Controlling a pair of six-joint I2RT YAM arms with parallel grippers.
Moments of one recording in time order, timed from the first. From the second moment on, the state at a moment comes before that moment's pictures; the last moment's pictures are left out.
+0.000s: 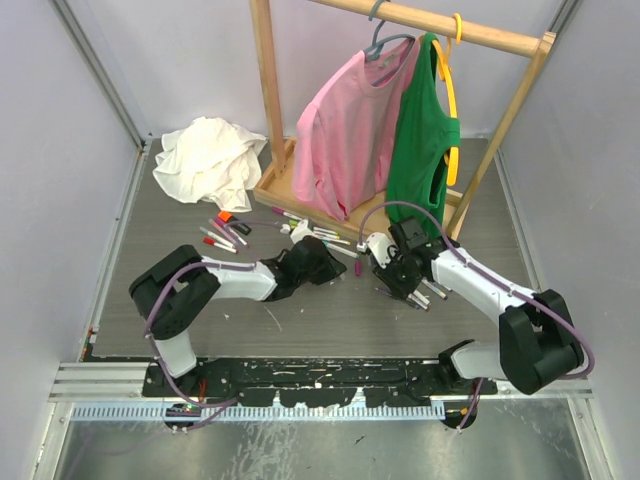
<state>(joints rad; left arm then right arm) -0.91 1.75 0.81 0.34 -0.17 -1.13 0.44 1.32 0.76 -0.67 -0.13 -0.47</state>
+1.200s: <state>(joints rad) -0.91 1.82 0.94 0.17 -0.17 -1.20 0.42 1.25 0.76 -0.67 -0.18 -0.47</state>
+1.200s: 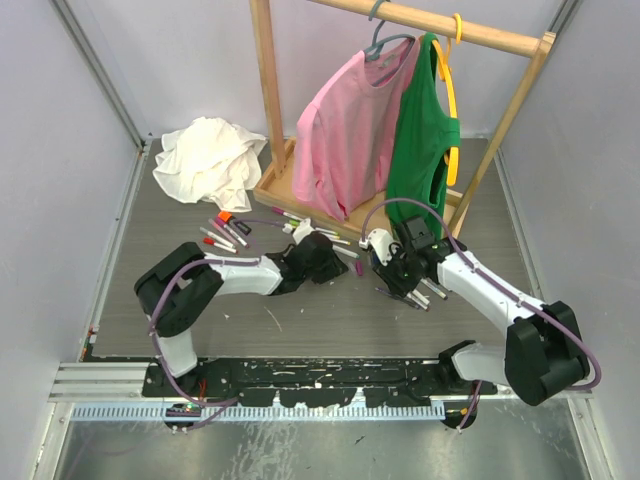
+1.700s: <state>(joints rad) -0.90 1.33 0.61 0.23 -0.21 -0.84 0.42 1.21 0.89 -0.61 -0.39 -0.49</state>
